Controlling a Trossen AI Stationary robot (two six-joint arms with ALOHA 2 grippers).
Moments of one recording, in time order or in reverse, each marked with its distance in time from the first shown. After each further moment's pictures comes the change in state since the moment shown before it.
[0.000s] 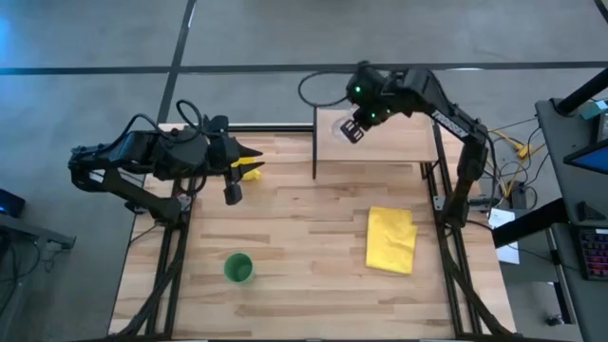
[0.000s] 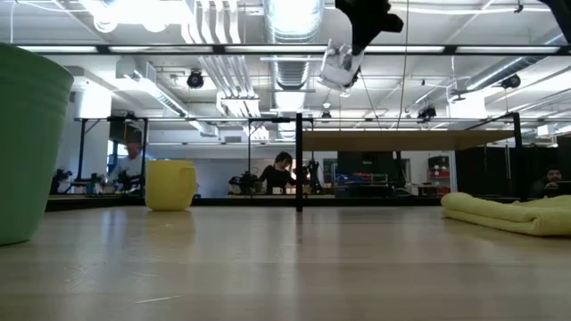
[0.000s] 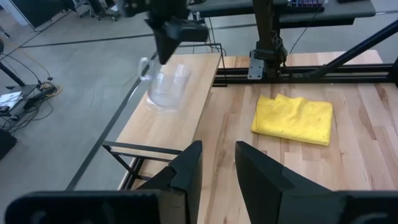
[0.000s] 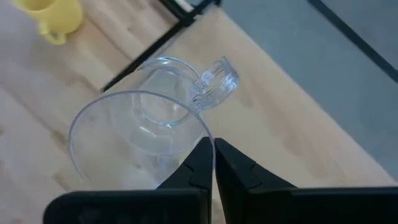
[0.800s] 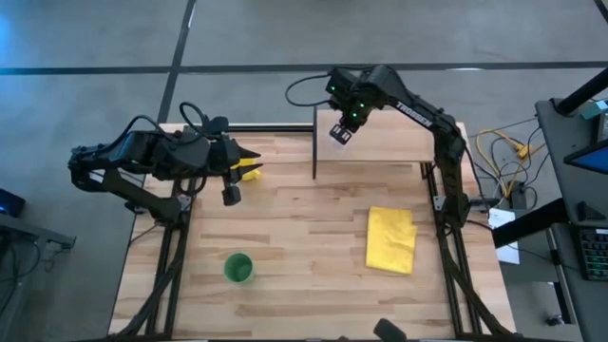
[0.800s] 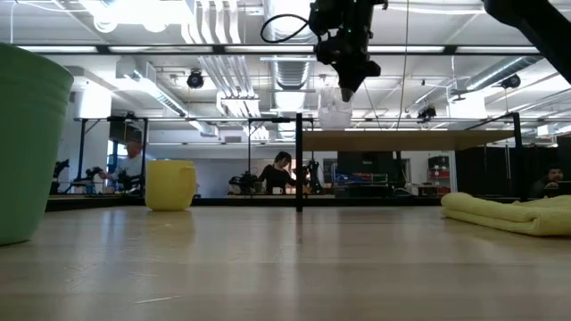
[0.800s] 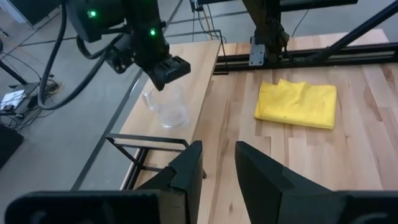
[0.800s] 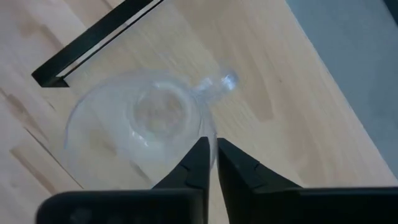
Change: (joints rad) left arm 0.000 0.000 -0.002 -0.051 0.000 0.024; right arm -0.103 0.203 -0.002 0.005 -0.126 -0.194
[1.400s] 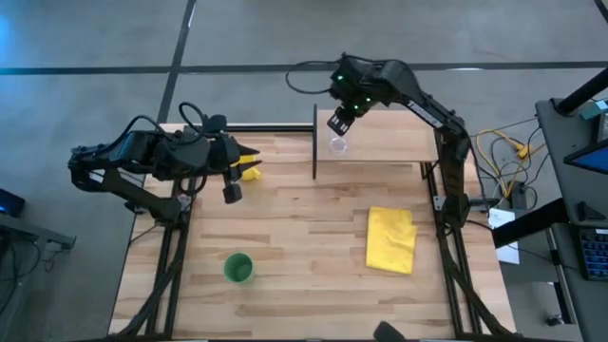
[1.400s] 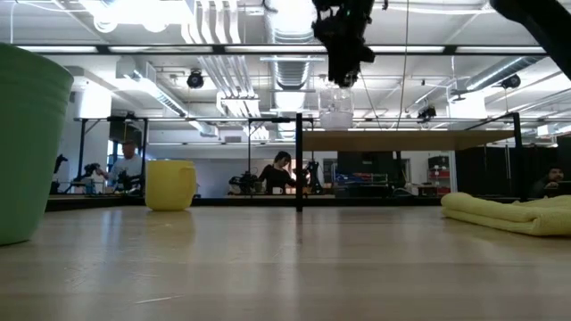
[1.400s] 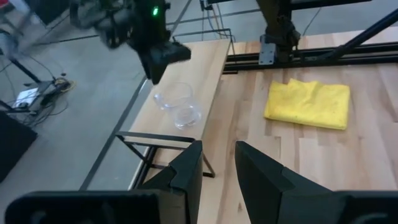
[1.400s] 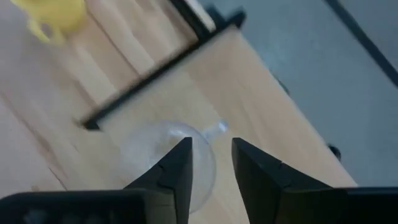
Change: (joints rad) left arm 0.002 0.000 0.000 -0.001 -0.044 0.003; right arm 0.014 -0.056 0.074 0.103 0.002 0.008
